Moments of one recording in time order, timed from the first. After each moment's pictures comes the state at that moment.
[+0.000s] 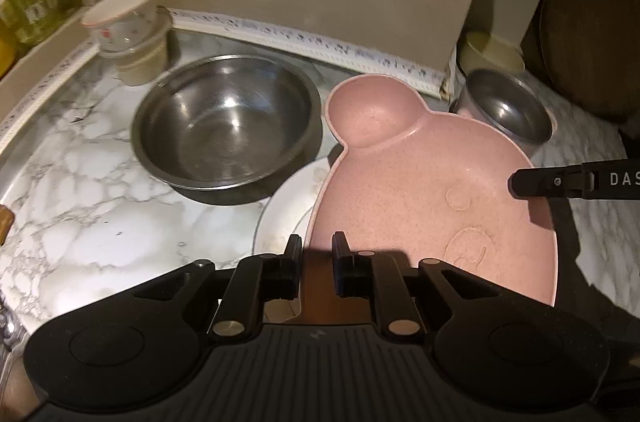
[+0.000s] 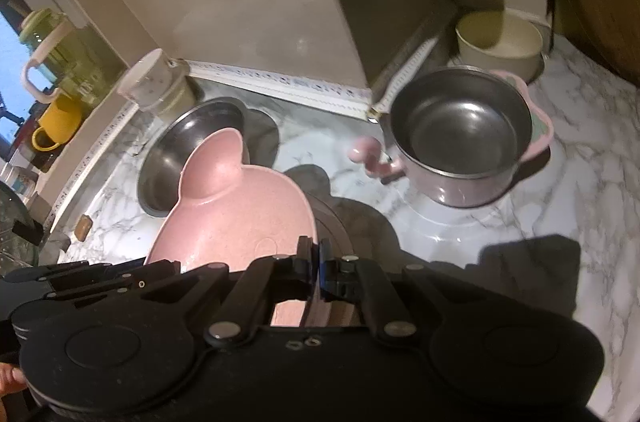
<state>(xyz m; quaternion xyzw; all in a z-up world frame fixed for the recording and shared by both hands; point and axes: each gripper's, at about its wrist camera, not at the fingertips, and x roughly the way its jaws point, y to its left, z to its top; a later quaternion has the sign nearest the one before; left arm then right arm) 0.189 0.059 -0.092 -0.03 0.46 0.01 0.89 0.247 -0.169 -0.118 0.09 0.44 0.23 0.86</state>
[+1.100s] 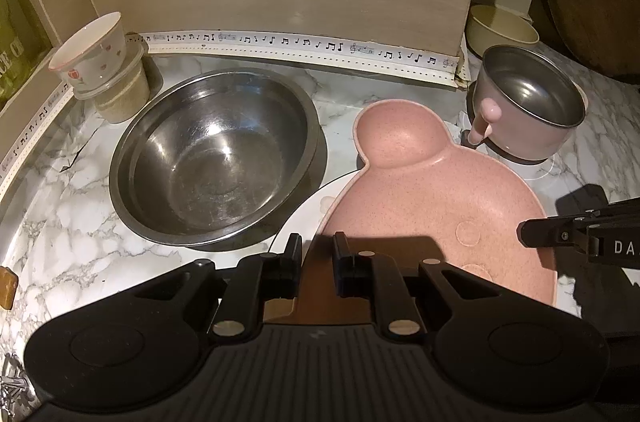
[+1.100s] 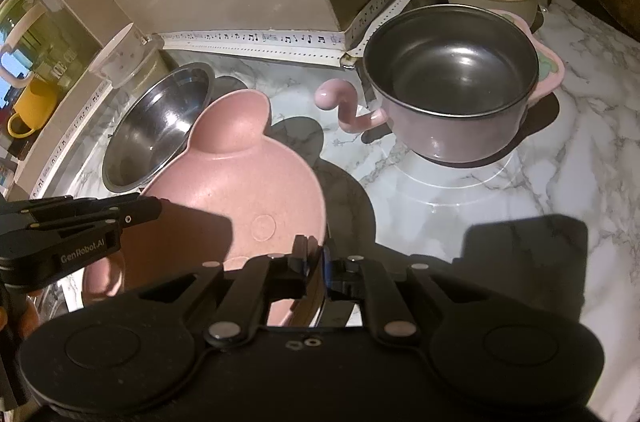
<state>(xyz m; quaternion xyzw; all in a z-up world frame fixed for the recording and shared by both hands) 0.229 0.050 -0.113 0.05 0.46 0.01 0.89 0.255 -0.170 -0.163 0.09 0.46 0.22 0.86</state>
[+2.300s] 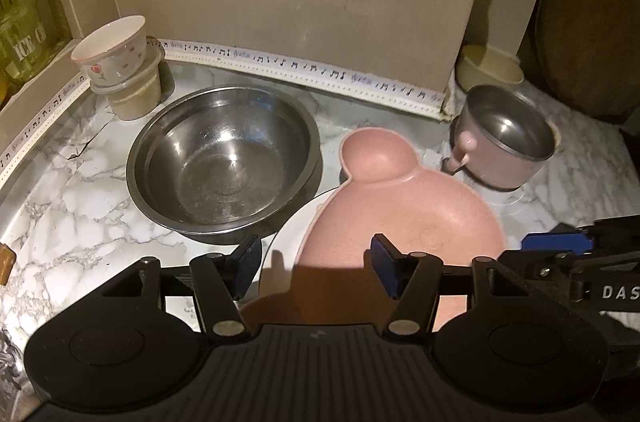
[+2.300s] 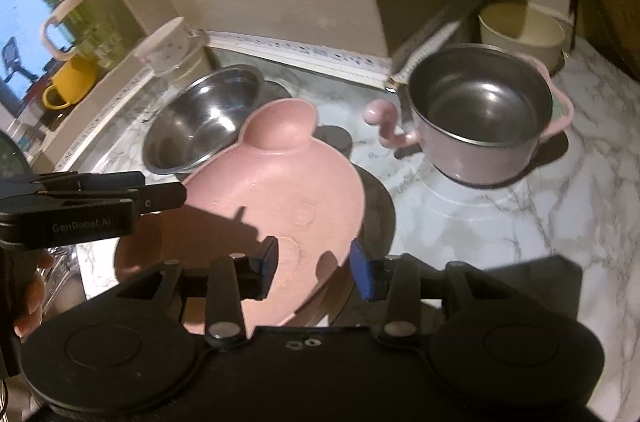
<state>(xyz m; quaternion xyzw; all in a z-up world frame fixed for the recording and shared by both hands) 0.198 0.063 -0.082 -0.01 0.43 0.00 0.90 0.226 -0.163 -0.134 0.05 0.42 0.27 0.87</state>
